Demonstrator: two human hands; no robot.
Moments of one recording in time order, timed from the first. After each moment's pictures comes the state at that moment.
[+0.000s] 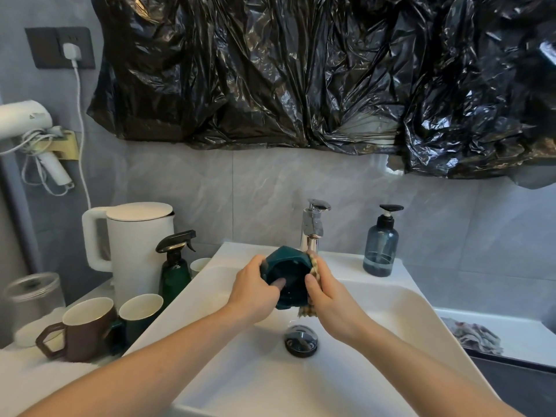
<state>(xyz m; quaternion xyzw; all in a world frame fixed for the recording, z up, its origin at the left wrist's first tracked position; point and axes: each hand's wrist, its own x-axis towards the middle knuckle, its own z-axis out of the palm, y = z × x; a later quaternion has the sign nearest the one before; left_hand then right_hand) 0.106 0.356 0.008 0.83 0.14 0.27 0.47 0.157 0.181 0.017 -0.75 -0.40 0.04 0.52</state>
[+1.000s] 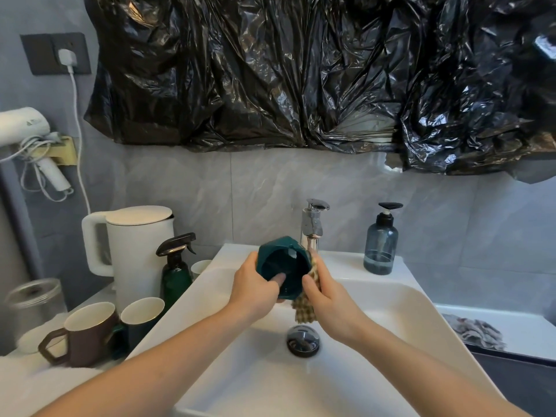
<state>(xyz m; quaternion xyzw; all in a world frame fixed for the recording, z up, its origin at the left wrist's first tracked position) 0.107 0.356 0.011 0.77 0.13 0.30 0.54 0.147 0.182 0.022 -0.75 -0.40 0.04 0.53</state>
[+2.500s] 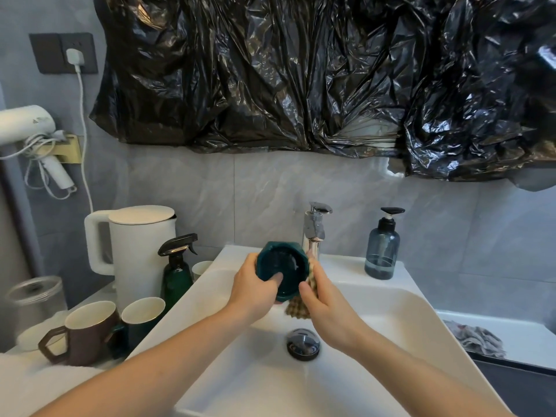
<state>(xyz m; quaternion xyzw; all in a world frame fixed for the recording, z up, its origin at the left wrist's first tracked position) 0.107 0.358 0.013 0.75 0.14 0.31 0.56 0.142 0.188 0.019 -0.73 -0.42 0.03 0.54</state>
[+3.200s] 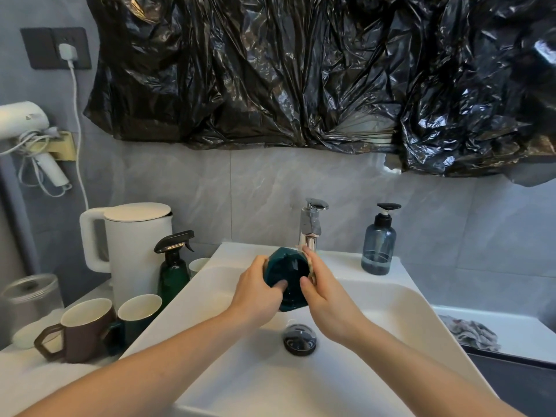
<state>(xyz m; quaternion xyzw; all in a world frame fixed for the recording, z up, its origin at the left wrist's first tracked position) 0.106 0.349 0.005 0.82 0.13 0.29 0.48 0.148 0.182 0.019 -0.76 -0.41 -0.01 0.50</state>
